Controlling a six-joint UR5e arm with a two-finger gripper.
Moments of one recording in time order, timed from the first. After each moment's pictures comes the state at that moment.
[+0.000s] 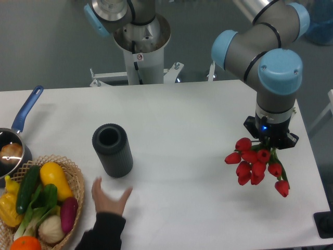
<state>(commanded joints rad) 2.66 -2.02 -1.37 -1.16 1.69 1.30</state>
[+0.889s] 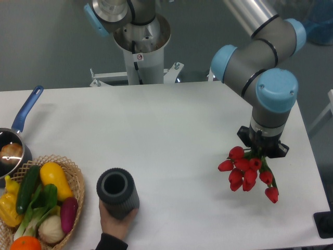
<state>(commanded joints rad) 2.65 -2.09 -1.39 -1.12 1.66 1.22</state>
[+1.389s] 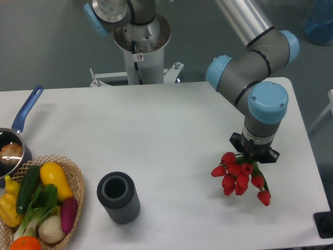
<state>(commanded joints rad) 2.64 -2.08 -1.44 -1.12 1.62 1.22</state>
